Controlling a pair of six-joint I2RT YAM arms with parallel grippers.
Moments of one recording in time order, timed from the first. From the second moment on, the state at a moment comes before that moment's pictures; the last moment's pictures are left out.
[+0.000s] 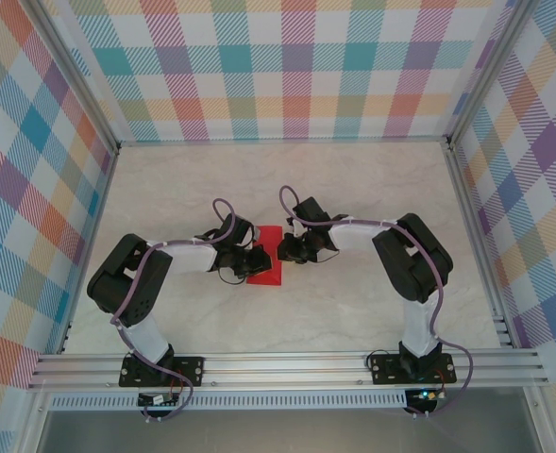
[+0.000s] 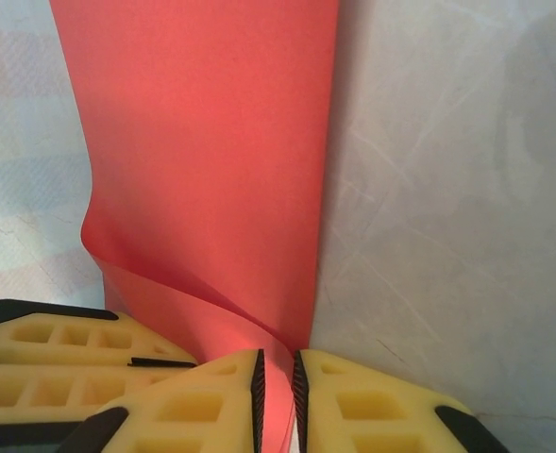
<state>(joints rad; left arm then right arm) -0.54 1.72 0.80 -0.11 0.43 -0.78 0.65 1.94 1.12 -0.25 -0.47 0.67</state>
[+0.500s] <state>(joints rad) -0.54 1.72 0.81 -0.11 0.41 -0.81 0.66 1.84 1.04 -0.25 -0.46 0.69</state>
